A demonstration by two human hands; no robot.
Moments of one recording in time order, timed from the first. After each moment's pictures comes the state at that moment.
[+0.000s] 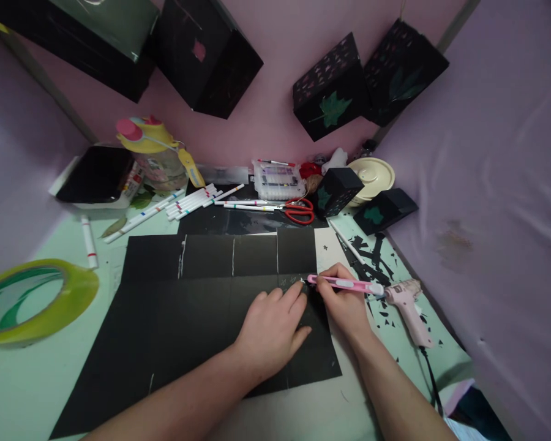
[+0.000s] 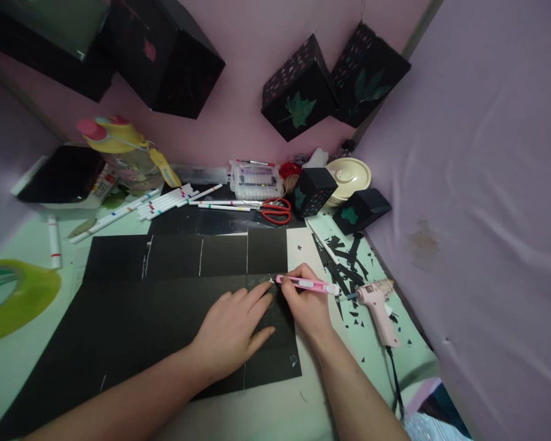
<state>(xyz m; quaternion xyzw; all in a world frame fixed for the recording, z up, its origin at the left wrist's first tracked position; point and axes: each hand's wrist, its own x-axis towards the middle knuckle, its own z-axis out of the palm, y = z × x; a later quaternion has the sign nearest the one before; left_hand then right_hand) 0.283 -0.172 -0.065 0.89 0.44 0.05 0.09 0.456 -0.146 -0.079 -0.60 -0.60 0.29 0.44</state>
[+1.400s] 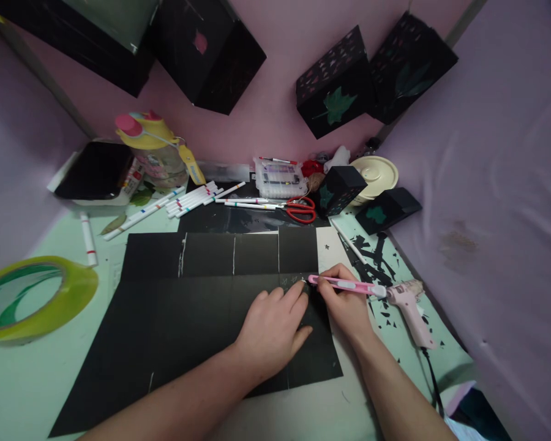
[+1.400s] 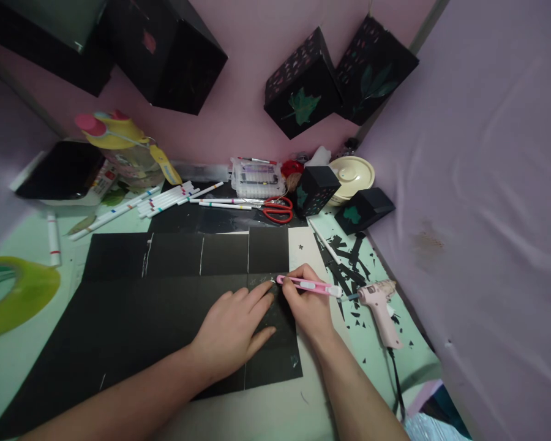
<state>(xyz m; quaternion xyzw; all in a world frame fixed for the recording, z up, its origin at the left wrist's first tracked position) 0.283 -0.172 -0.065 0.89 0.44 0.05 0.09 0.456 -0.148 -0.078 -0.62 -0.61 0.28 0.42</state>
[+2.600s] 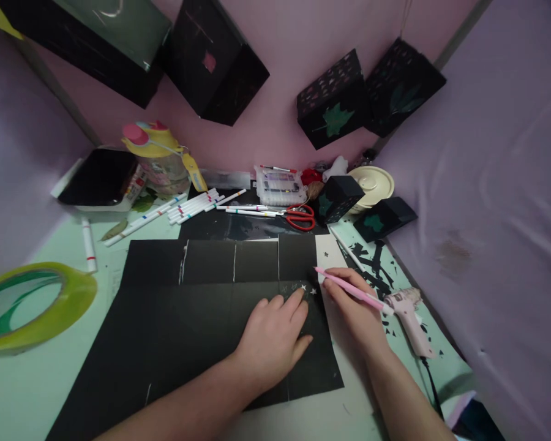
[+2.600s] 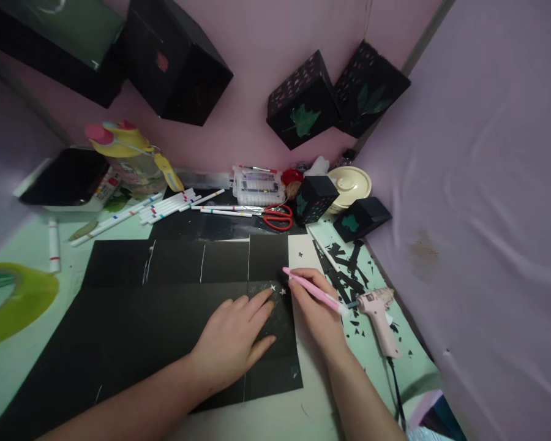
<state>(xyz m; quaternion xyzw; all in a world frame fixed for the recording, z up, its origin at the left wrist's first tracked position) 0.283 -0.172 -0.065 0.89 0.44 0.06 0.10 0.465 -0.148 -0.058 -0.62 -0.54 0.36 0.45</state>
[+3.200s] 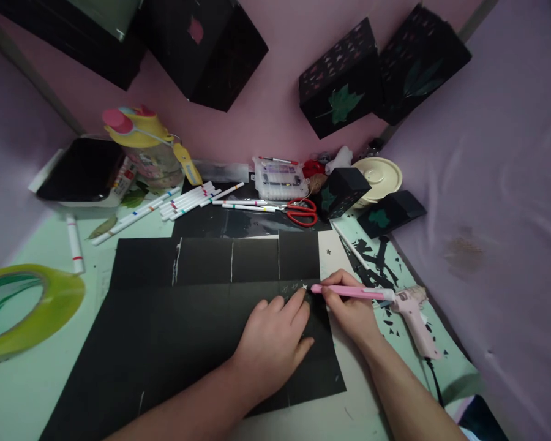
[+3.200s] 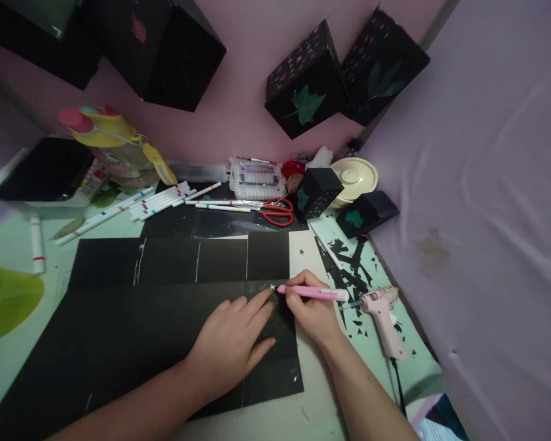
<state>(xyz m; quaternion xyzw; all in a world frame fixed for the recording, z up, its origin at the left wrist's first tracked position) 0.284 -0.171 -0.068 0.89 0.44 0.06 0.11 0.467 -0.142 -0.075 -0.61 -0.62 0.31 0.38</state>
